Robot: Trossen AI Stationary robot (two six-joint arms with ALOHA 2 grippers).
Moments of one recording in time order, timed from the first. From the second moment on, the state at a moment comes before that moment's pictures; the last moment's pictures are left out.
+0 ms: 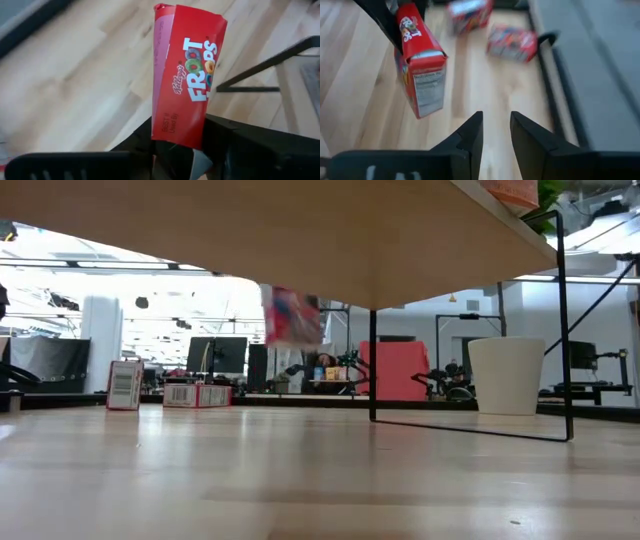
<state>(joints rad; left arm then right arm) 0.20 1.46 1.23 -0.61 -0.17 -0.43 -0.50 1.58 1.42 -0.50 -0.29 -0.39</state>
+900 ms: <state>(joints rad) -0.06 1.13 1.69 -0.92 -0.06 -0.43 0.50 1.17 1.42 -0.72 0.35 0.35</state>
